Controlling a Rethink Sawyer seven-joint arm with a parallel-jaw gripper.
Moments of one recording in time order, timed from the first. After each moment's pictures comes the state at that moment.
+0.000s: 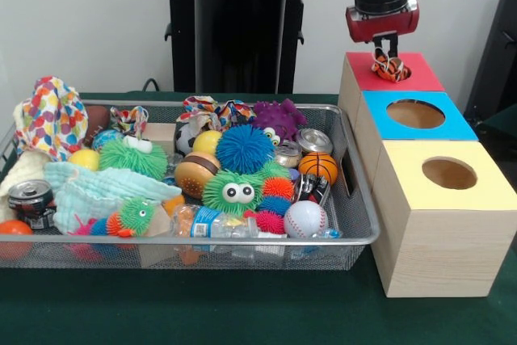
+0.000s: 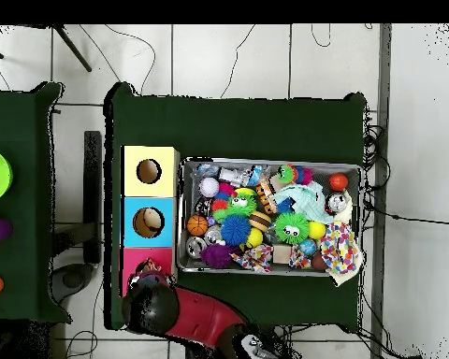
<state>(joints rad) -0.23 -0.81 0.30 2.39 0.38 0.09 1.40</state>
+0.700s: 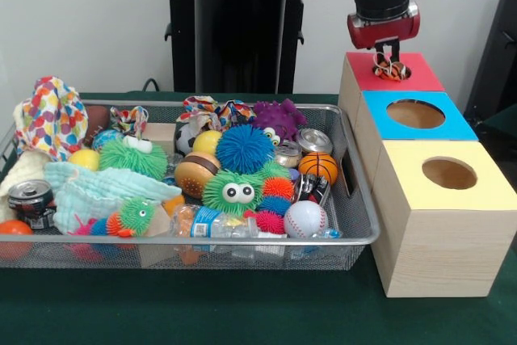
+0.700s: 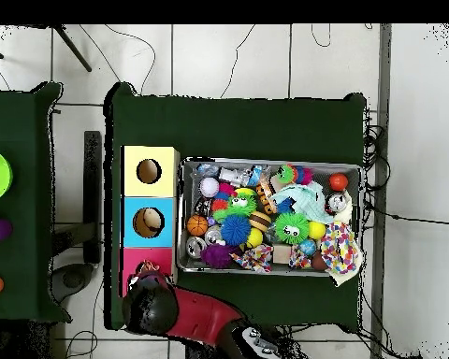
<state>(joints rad) -0.25 -0.77 0.34 2.39 0.33 0.03 1.40</state>
